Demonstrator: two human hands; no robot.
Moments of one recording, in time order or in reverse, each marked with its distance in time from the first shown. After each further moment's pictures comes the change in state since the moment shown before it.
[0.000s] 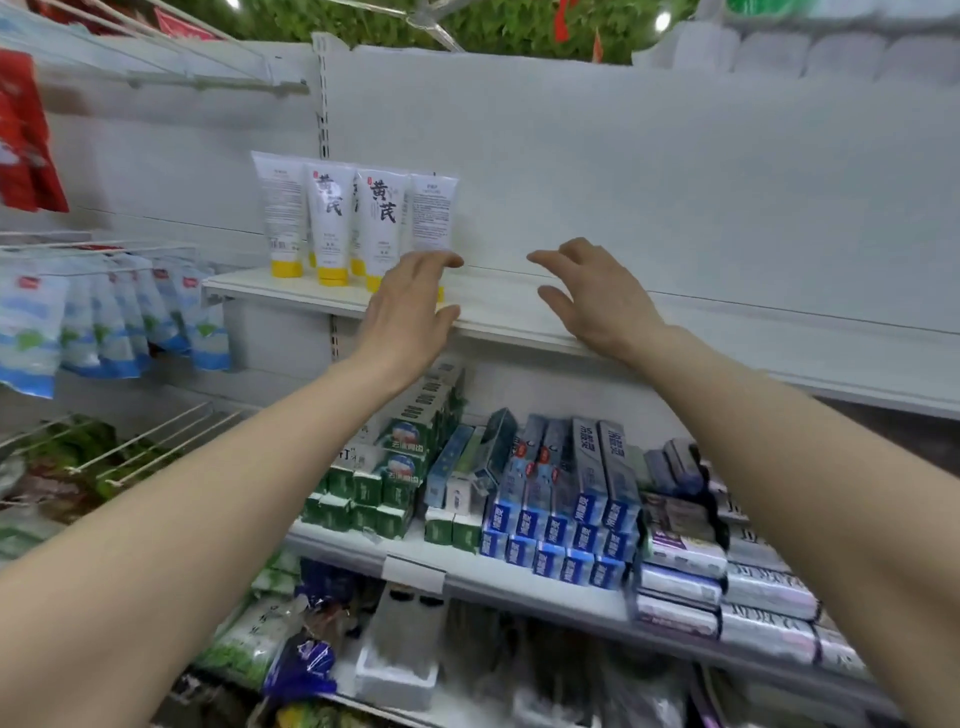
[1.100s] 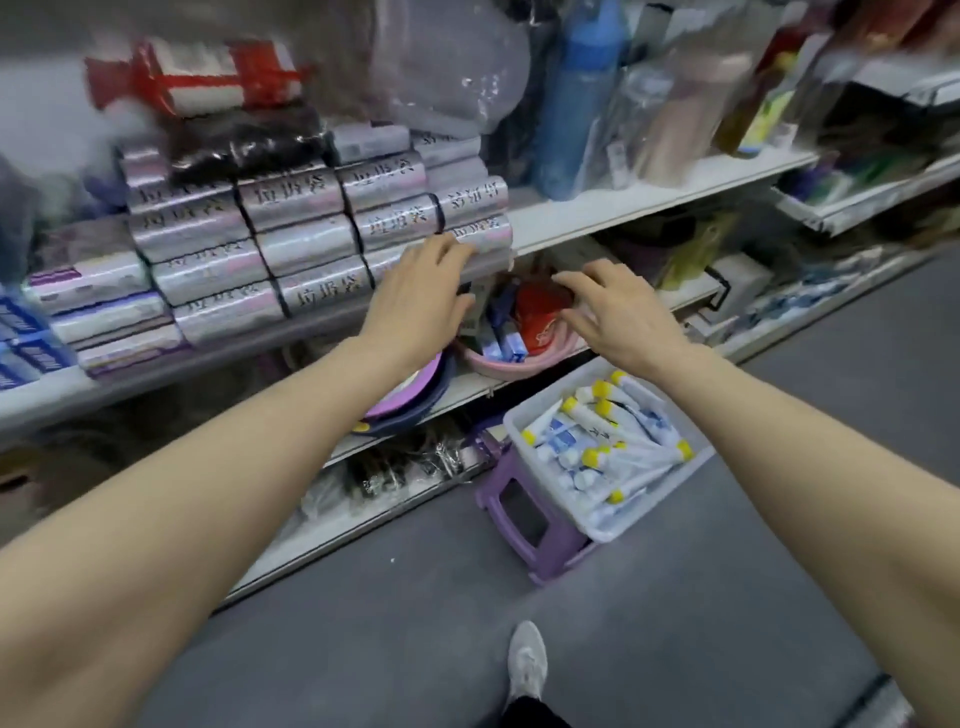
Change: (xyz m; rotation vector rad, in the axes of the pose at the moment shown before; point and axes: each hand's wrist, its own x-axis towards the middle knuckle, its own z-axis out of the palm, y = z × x) left_hand -0.286 0.503 0.315 -0.293 -0.689 0.551; right_hand -0.685 0.255 -0.155 -0.287 -0.377 0.726
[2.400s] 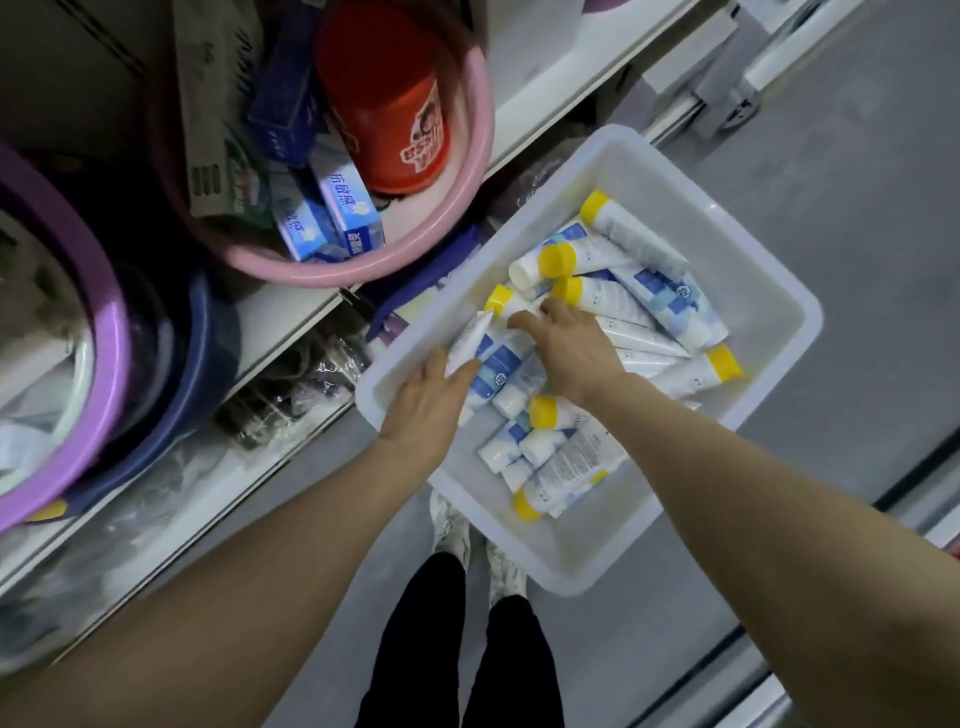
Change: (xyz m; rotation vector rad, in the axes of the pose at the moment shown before) left_hand 0.021 0.035 0.513 0.061 -0.893 -0.054; right_hand -0.081 0.213 0.431 0.281 -0.709 0.386
